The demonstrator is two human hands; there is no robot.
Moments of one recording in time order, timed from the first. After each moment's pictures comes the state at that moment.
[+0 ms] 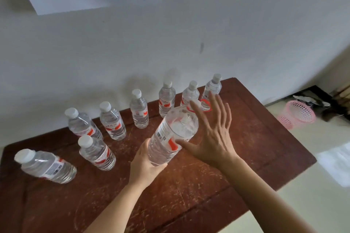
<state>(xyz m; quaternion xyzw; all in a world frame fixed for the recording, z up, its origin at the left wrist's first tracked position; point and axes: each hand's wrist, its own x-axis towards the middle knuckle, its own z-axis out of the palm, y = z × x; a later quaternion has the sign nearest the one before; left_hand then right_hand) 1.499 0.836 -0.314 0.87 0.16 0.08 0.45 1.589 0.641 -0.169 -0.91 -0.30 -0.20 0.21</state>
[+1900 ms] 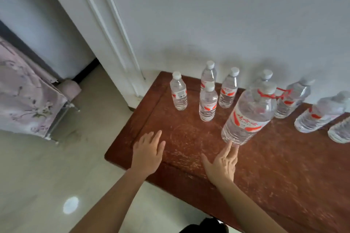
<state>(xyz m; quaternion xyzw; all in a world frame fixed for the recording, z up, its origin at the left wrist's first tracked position) 1.223 0.860 -0.274 0.84 0.53 0.00 0.14 1.423 0.725 -0.324 -0.89 -0.27 0.26 0.26</state>
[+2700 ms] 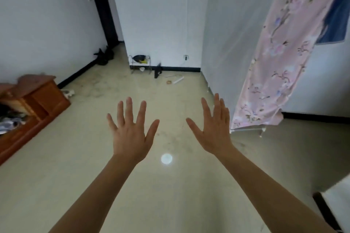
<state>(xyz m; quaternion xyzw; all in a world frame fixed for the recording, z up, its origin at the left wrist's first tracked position) 0.484 0.655 -0.099 0.33 0.92 0.10 -0.17 0.615 0.867 -0.131 -0.28 -0.91 0.11 0.28</state>
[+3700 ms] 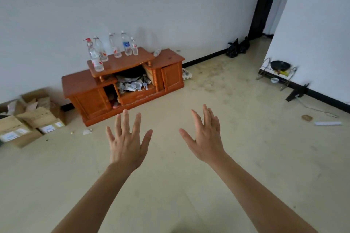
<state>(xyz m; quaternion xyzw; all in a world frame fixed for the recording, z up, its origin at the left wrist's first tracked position) 0.032 0.530 -0.156 -0.11 0.99 0.05 -0.10 -0.025 0.769 -0.172 0.14 -0.96 0.22 0.12</state>
